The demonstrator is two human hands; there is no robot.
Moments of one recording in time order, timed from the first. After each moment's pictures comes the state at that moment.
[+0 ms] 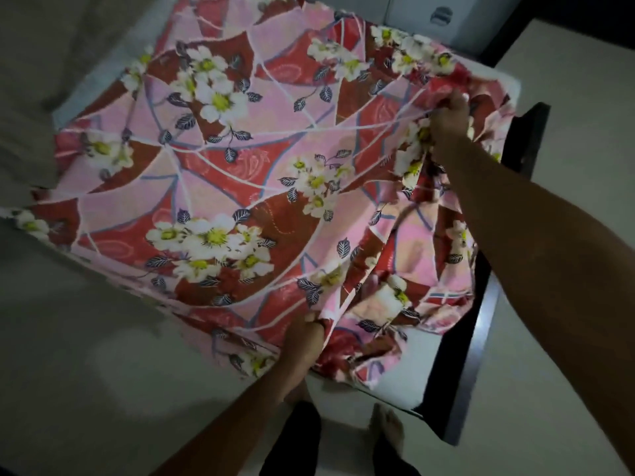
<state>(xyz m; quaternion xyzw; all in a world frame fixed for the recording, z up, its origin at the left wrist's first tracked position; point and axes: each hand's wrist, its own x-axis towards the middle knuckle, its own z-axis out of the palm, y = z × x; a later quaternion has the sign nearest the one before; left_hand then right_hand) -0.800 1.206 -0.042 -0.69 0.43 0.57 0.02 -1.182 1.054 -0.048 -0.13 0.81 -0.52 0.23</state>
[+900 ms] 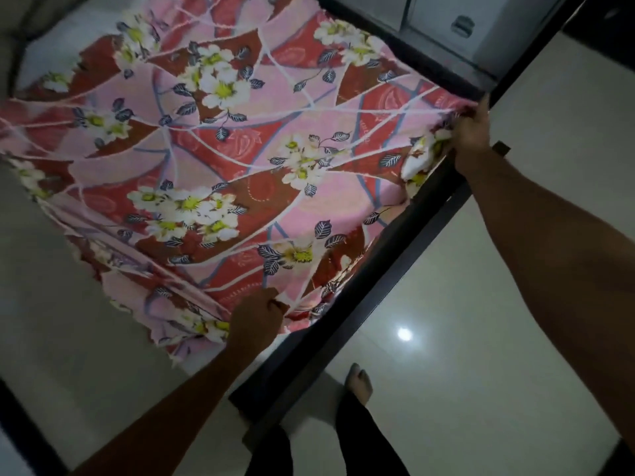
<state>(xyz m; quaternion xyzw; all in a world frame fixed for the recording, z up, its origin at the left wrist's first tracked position) -1.079 1.339 -0.071 -0.71 0.56 0.42 -0.03 -1.520 1.122 -0.117 -0.21 0.73 -0.51 0.41</state>
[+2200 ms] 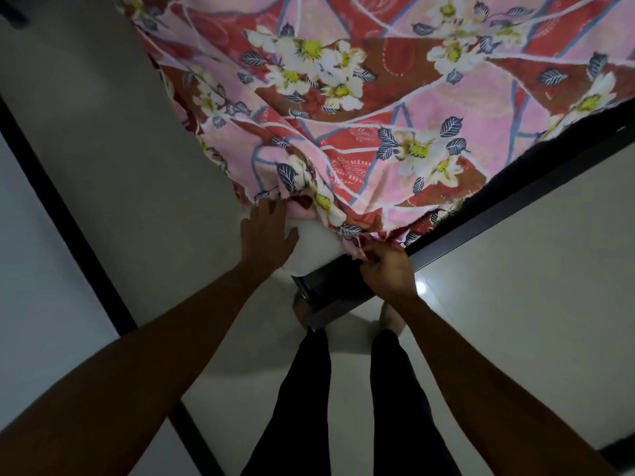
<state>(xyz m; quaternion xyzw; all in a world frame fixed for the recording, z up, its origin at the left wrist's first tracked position) -0.877 1.419 -0.163 -0.70 0.70 0.13 0.09 -1.138 1.469 -0.205 -0.62 0.66 -0.13 0.41</state>
